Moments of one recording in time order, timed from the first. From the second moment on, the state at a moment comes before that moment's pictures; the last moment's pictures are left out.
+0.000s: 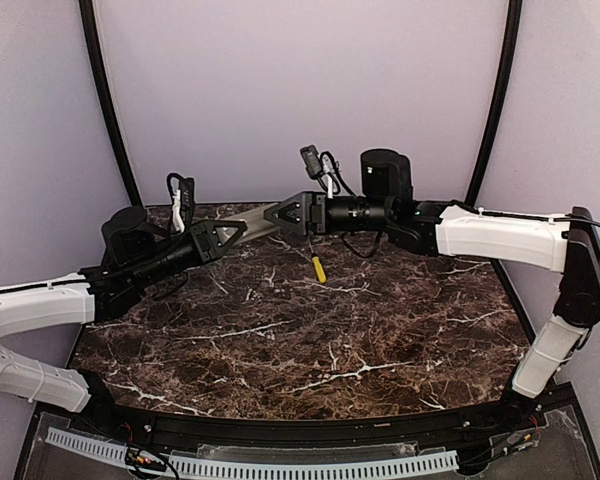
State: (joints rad) left arm -0.70 1.14 0.66 0.45 0.23 -0.71; right arm 0.86 1.68 1.33 0.19 -0.54 0.52
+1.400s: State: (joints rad) left arm -0.70 1.06 0.66 0.42 0.29 -0.56; right arm 0.81 1.71 1.22 0.60 -0.84 0.72
